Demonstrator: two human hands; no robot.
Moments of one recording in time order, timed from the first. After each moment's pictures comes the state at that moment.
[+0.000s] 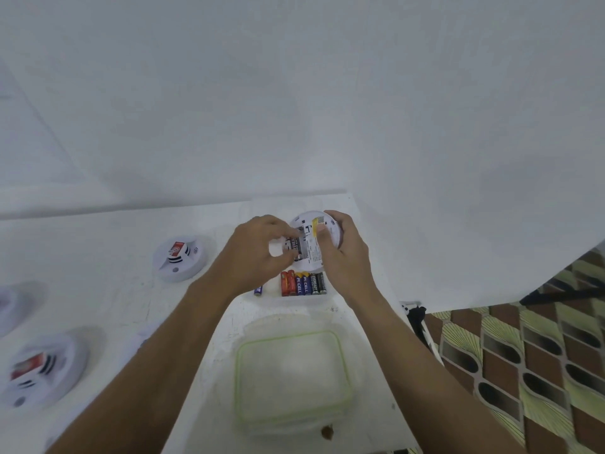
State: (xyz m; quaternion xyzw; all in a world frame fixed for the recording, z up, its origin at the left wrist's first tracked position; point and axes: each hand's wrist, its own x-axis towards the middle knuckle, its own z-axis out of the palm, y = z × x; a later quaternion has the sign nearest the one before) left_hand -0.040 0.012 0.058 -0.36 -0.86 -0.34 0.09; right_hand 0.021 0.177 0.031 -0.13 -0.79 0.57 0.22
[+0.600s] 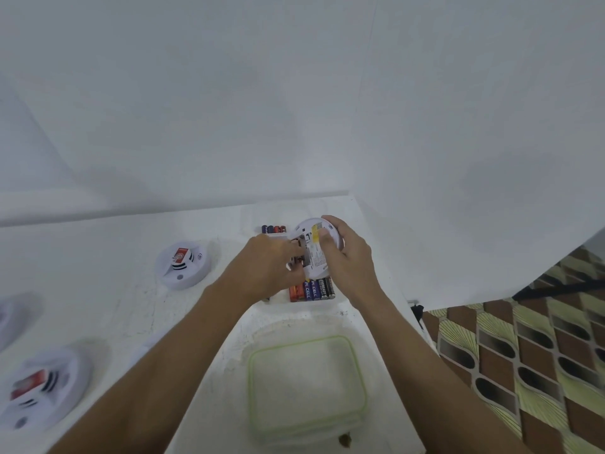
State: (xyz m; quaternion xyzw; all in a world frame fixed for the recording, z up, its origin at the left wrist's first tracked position) left_hand -0.048 0.012 0.050 -0.45 -0.85 -0.24 0.11; right_hand 0.010 0.168 0.029 -0.13 -0.81 0.54 0.21
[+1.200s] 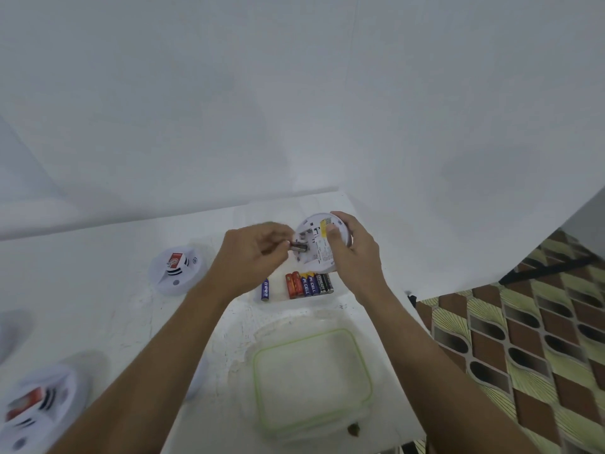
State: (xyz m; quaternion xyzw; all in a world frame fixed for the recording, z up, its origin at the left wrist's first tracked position) left_hand -0.052 -0.009 0.051 -0.31 -0.80 -0.52 -0.02; right_hand 0.020 0.171 0.028 -0.17 -0.78 0.55 0.25
